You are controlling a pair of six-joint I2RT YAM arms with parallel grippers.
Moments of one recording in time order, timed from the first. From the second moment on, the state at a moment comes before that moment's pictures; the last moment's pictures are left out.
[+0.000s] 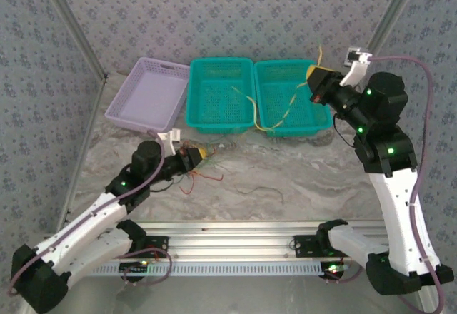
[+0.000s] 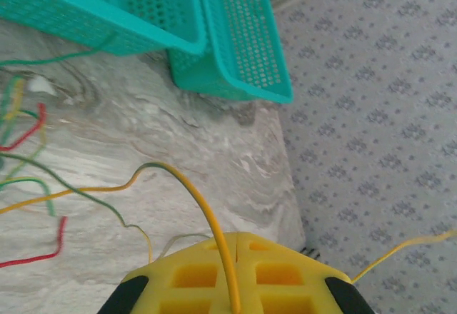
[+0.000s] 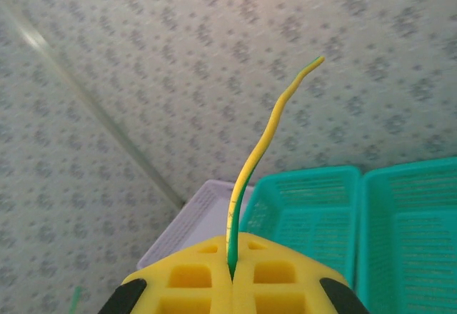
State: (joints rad) left arm -0.62 0.79 0.57 -0.11 0.29 -0.98; right arm 0.22 1.02 1.50 -0.53 -0.22 0.49
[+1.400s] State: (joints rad) left arm -0.48 0.68 1.07 -0.61 0.41 -0.66; right arm 0.54 2.07 2.35 -0.74 0.26 0.17
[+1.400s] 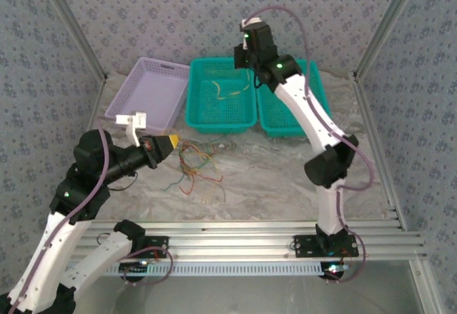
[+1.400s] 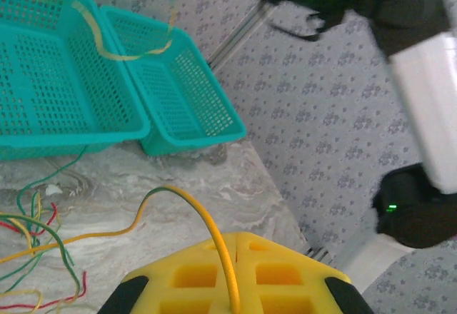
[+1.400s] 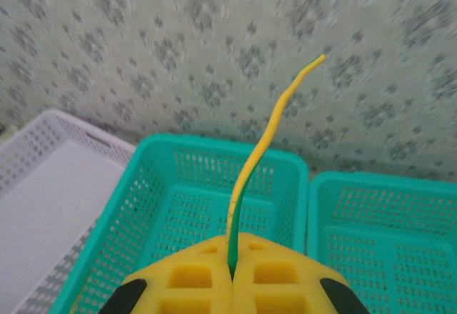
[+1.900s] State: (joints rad) left arm -0.54 0.81 1.28 -0.61 0.42 -0.66; right arm 0.52 2.42 2.48 -0.87 0.02 0.26
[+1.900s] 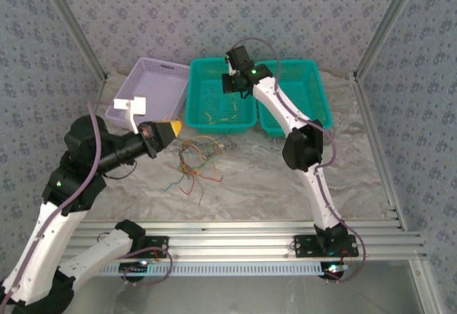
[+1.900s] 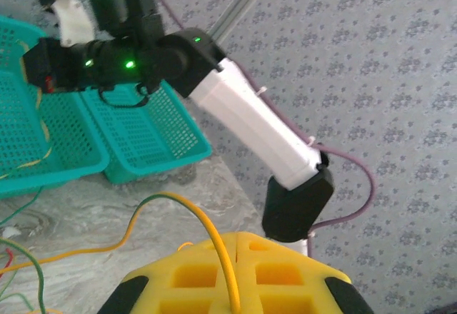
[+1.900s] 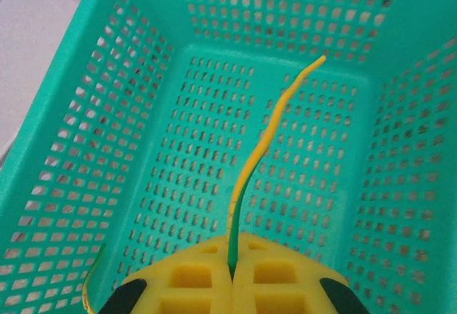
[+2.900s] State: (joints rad) left arm -0.55 1.61 2.57 -0.78 0.30 -0.35; right arm 0.42 1.48 1.73 -0.53 0.08 0.32
